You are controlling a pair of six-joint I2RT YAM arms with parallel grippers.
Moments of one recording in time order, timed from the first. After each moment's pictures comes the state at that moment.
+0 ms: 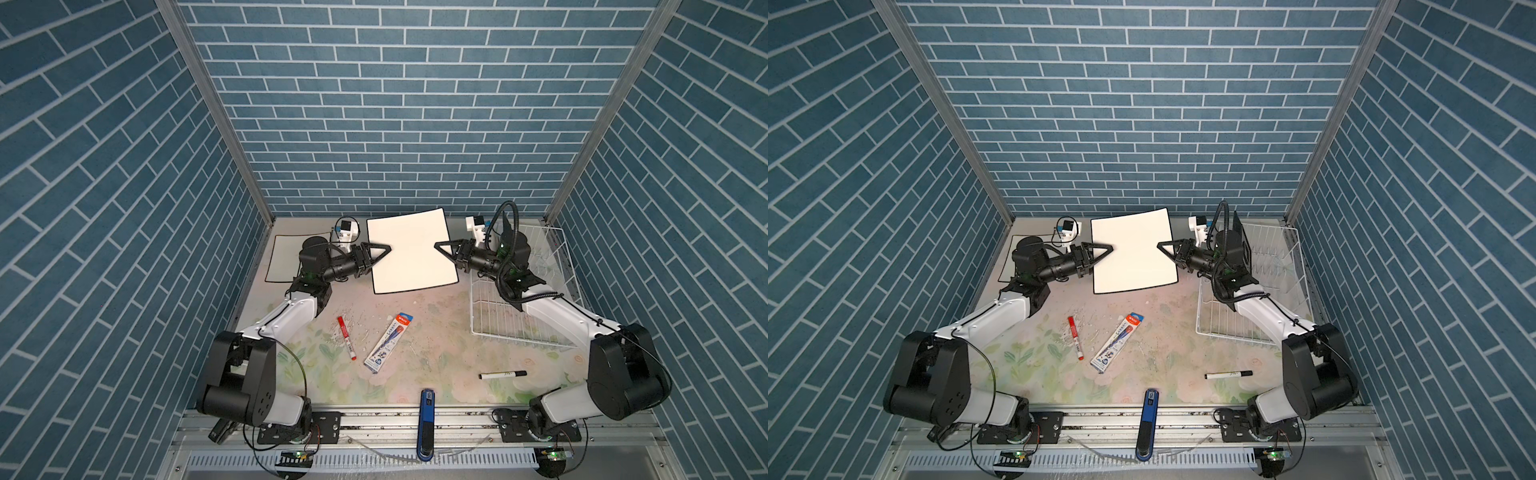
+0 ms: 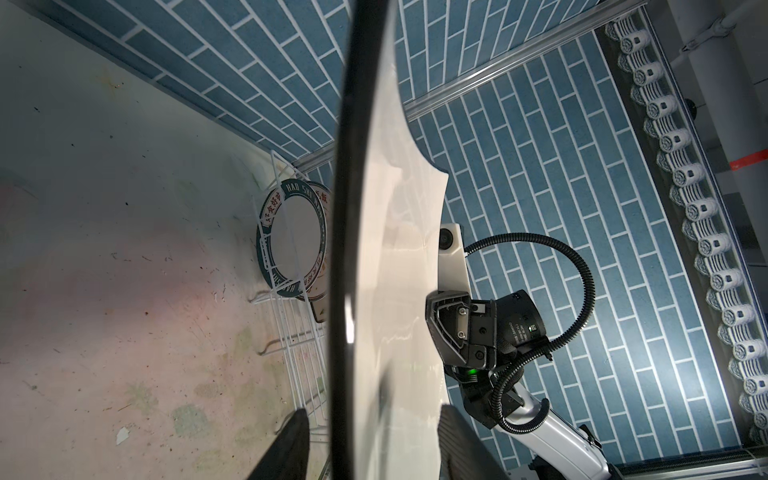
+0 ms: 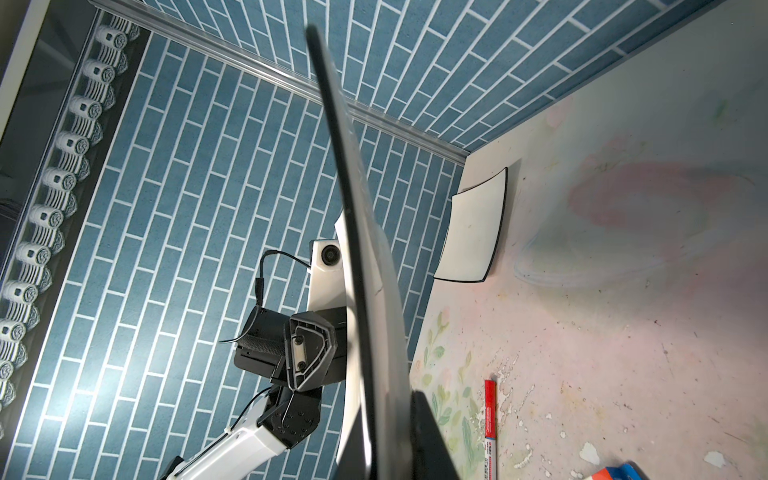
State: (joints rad) left arm -0.22 1.44 0.84 0.54 0.93 -1.11; right arm 0.42 1.46 0.95 0.45 -0.78 1.13
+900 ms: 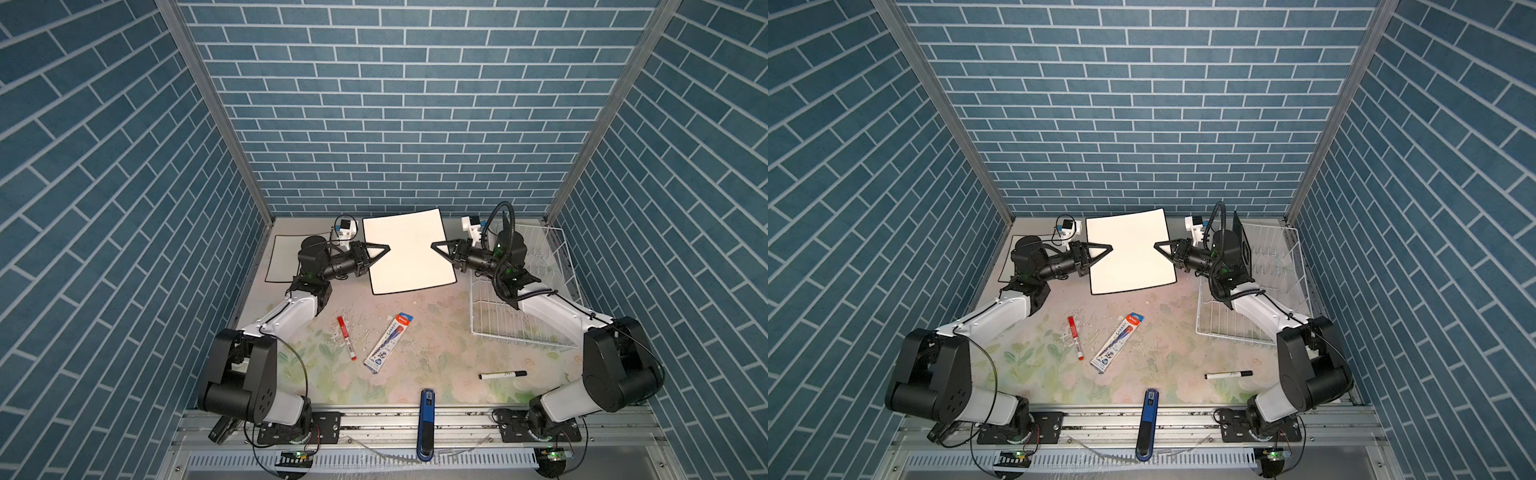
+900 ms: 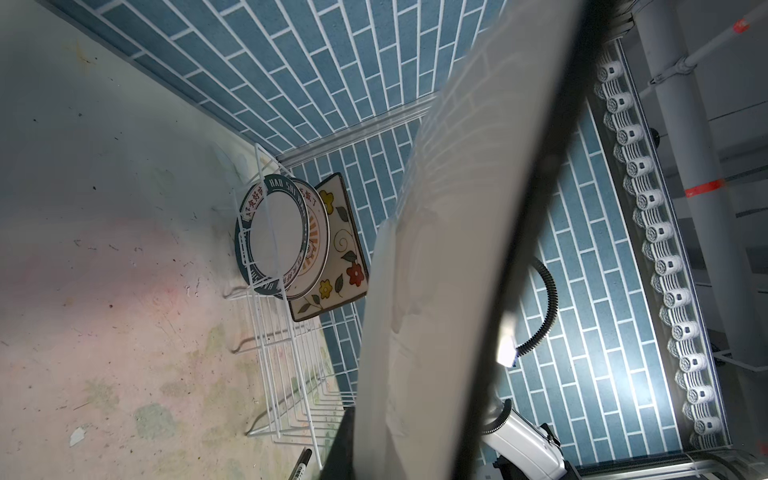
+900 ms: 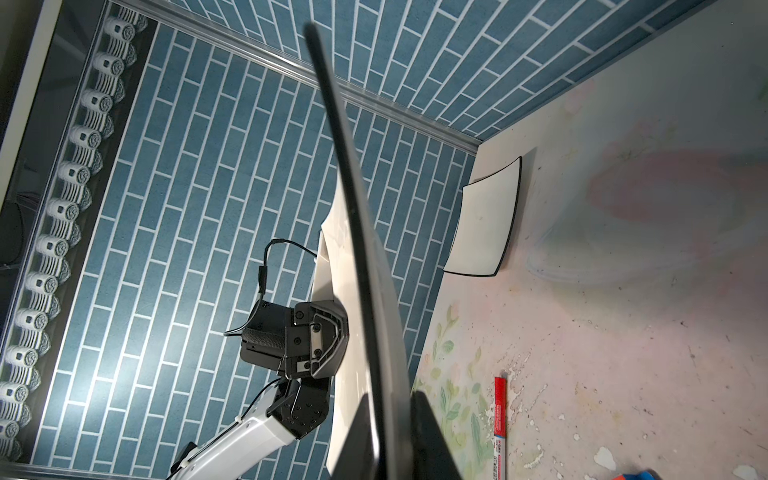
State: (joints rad) left arm -0.22 1.45 0.85 0.61 0.94 -1.21; right arm 0.42 1.50 0.96 0.50 -0.81 1.17
